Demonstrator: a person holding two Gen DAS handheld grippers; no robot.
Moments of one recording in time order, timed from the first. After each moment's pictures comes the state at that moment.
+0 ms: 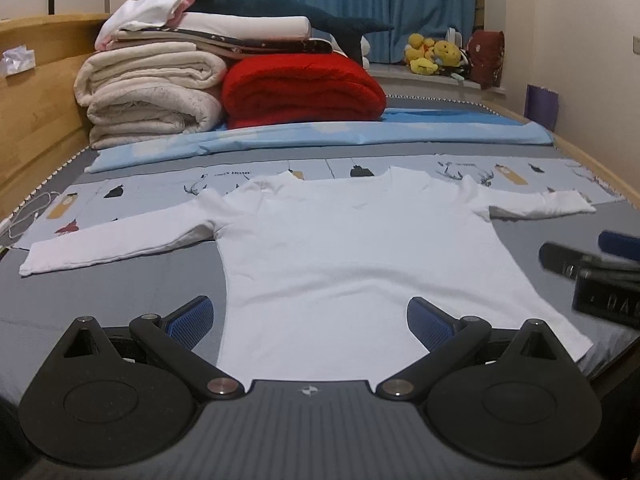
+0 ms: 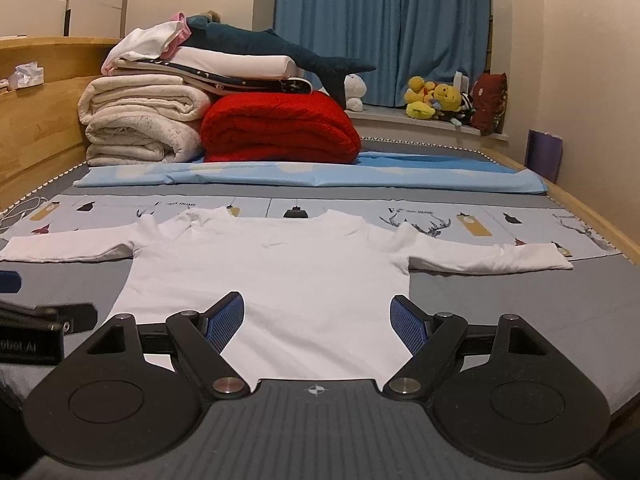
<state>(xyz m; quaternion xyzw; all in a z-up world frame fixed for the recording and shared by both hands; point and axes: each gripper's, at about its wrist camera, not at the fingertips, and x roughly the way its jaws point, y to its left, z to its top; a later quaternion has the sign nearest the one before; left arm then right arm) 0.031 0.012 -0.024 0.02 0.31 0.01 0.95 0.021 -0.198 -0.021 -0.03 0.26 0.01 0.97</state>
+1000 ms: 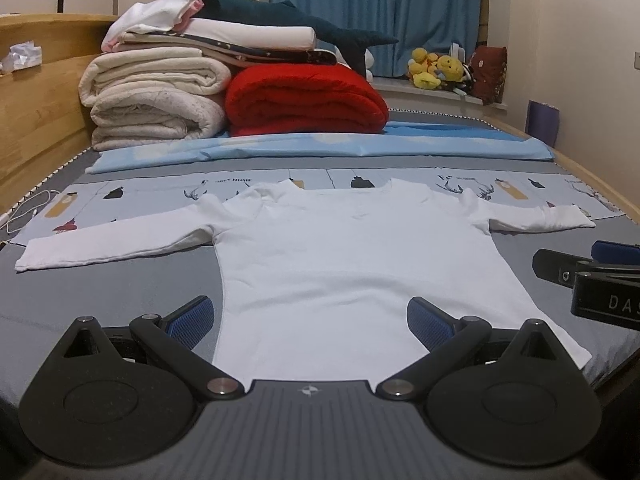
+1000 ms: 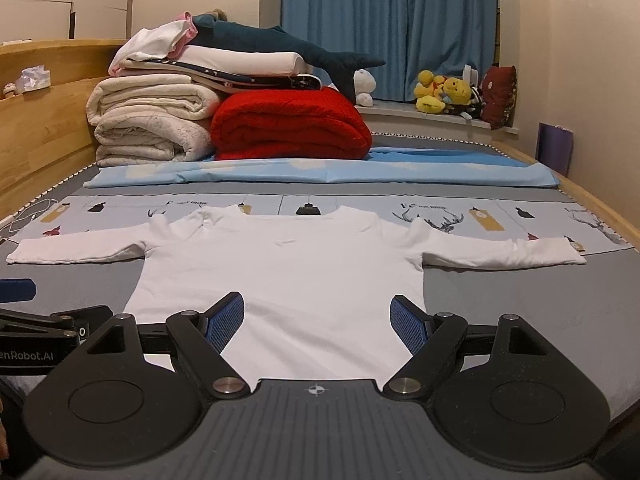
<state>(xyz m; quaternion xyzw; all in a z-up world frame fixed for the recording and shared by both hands) 0.029 0.008 -0.029 0.00 0.29 0.01 0.96 0.026 -0.199 -0.023 -0.02 0.26 0.03 0.96</state>
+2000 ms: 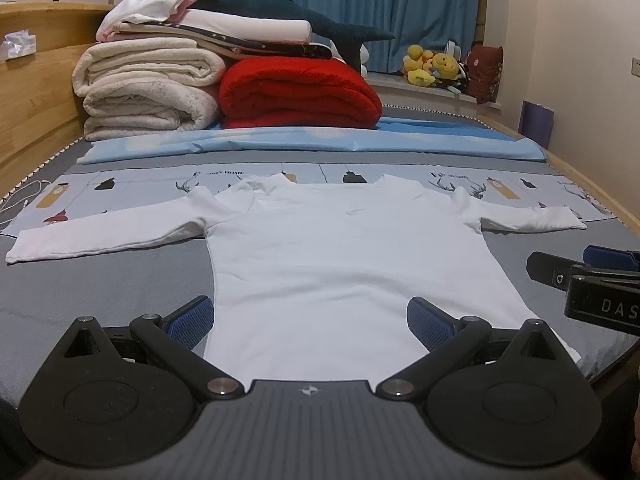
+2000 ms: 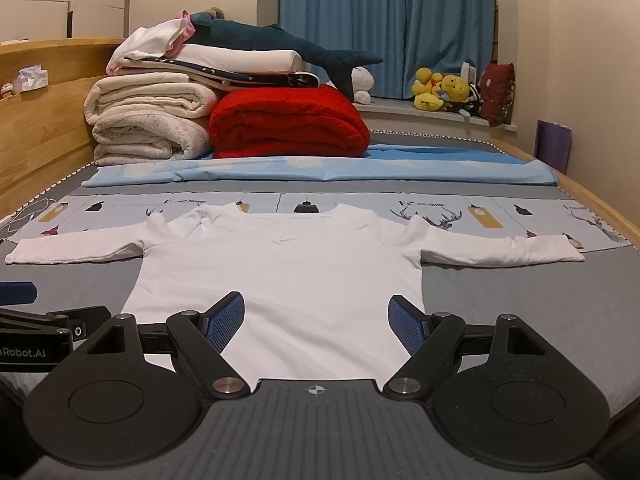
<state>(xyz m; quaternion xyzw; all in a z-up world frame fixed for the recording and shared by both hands) 0.030 0.012 -0.028 -0.01 0.30 0.00 0.95 0.026 -0.199 -0.022 -0.02 0.27 0.02 0.96</state>
